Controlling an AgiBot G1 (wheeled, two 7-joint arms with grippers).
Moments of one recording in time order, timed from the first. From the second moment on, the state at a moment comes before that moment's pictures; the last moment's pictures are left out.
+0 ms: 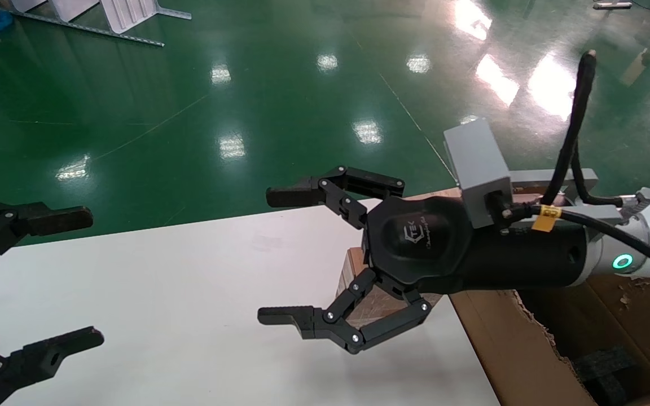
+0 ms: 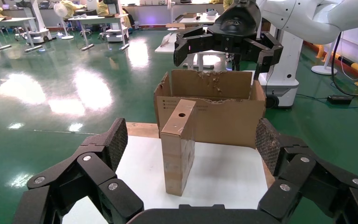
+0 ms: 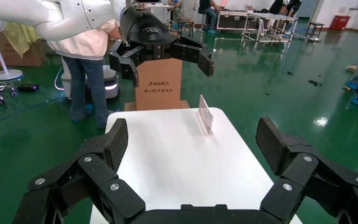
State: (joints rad) left arm -1.09 0.58 0.36 -1.26 0.67 1.46 -0.15; right arm 1.08 -0.61 -0.28 1.28 -0.73 -1.49 0.19
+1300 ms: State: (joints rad) left arm -1.09 0.58 0.36 -1.26 0.67 1.46 -0.15; right arm 1.08 -0.61 -0.28 1.28 -0.73 -1.49 0.19
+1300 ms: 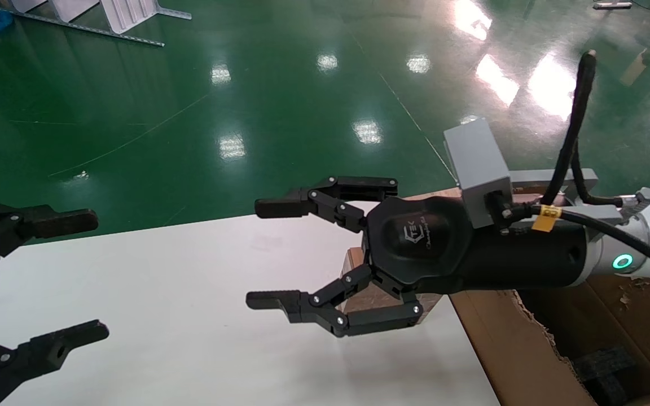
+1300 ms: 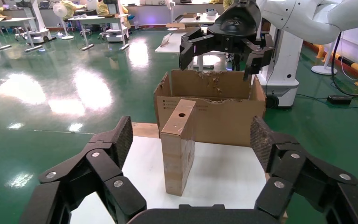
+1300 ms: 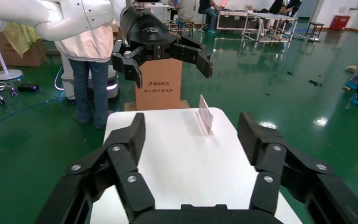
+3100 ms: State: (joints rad) left arm -1.09 0.58 0.36 -1.26 0.67 1.46 -0.15; right arm 1.04 -0.46 -0.27 1.26 -0.88 -1.41 0.17
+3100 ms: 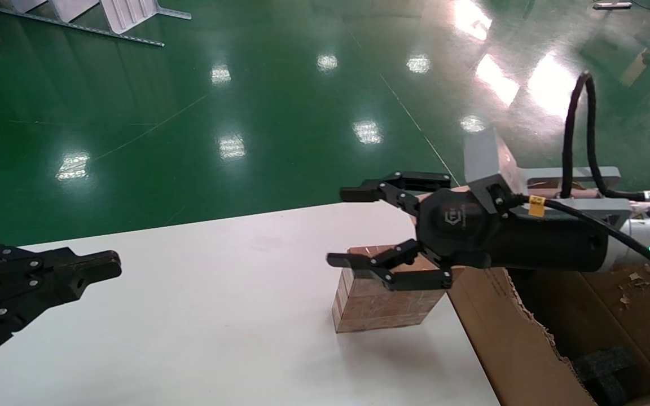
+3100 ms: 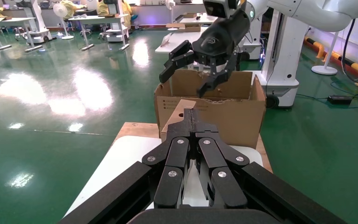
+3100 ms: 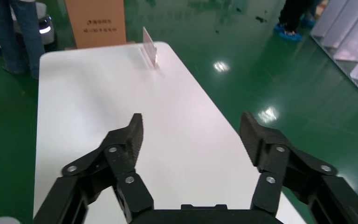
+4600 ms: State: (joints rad) left arm -1.09 0.58 0.36 -1.25 0.67 1.46 -0.15; right arm 1.12 -0.49 -0.33 1.04 -1.11 -1.47 -0.04
